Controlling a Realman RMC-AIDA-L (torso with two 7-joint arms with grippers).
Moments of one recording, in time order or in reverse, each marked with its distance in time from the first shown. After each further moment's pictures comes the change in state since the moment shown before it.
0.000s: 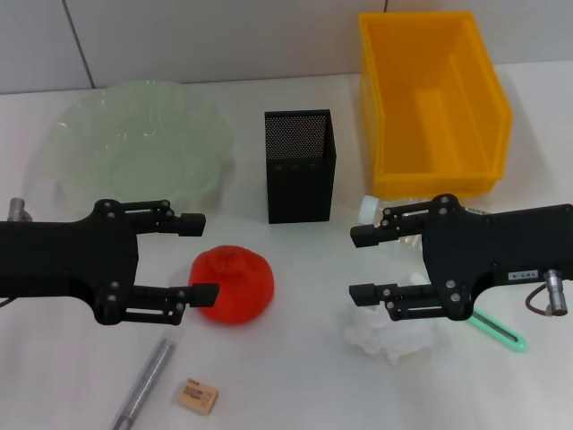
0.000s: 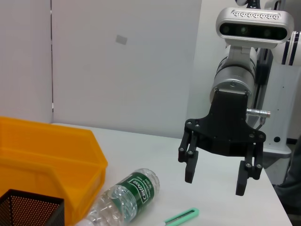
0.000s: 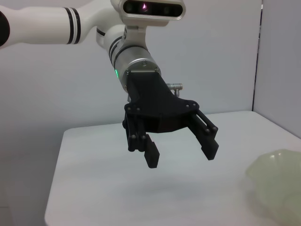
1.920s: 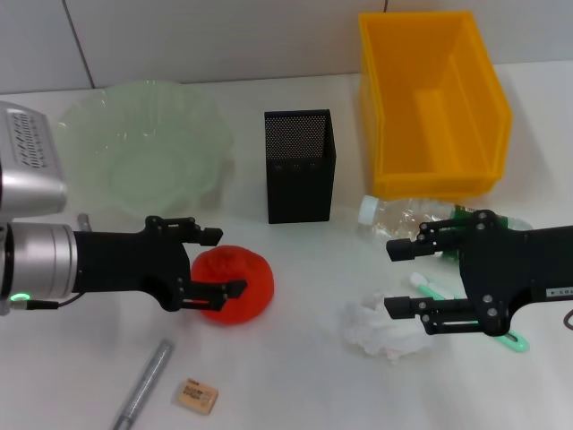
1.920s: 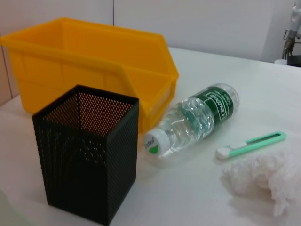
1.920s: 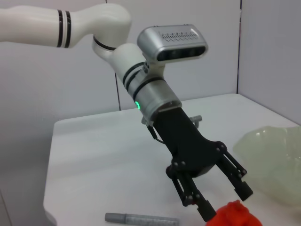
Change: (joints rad) left arm -0.029 -0.011 0.277 -0.140 0.067 -0.473 -0.011; right arm -0.064 -0.001 0.052 -0.054 -0.032 -0.046 0.041
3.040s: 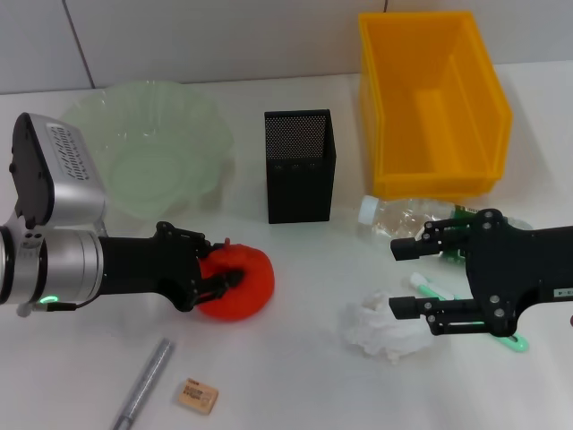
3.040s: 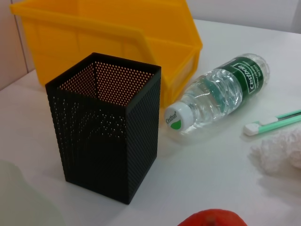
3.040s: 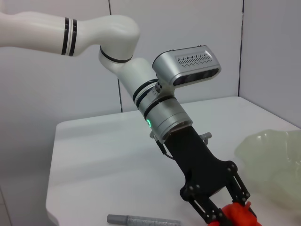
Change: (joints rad) left arm -0.010 -0.003 0.122 -0.045 -0.006 -0.174 -0.019; right arm -0.006 0.000 0.014 -0.014 0.007 -0.020 -0.002
